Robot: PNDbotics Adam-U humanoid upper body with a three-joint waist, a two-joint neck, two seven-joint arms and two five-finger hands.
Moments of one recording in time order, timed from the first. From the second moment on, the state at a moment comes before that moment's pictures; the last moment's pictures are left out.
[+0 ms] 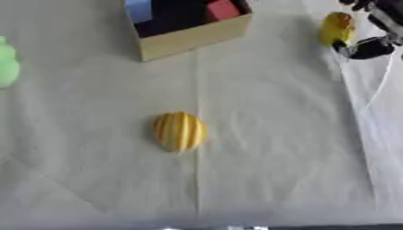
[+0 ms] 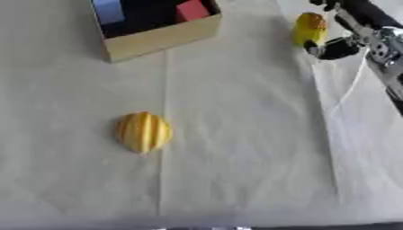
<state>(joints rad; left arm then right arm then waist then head) -0.20 0.44 0.16 -1.98 0.14 -0.31 0.10 -0.25 -0.98 -0.11 -1.43 0.52 -0.02 0.08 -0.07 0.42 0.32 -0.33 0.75</state>
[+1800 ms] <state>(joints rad) -0.22 0.43 0.13 -1.98 0.16 -0.29 0.07 -0.48 -1.02 0.03 -1.79 0.15 -0.05 0.09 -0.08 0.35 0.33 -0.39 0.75</state>
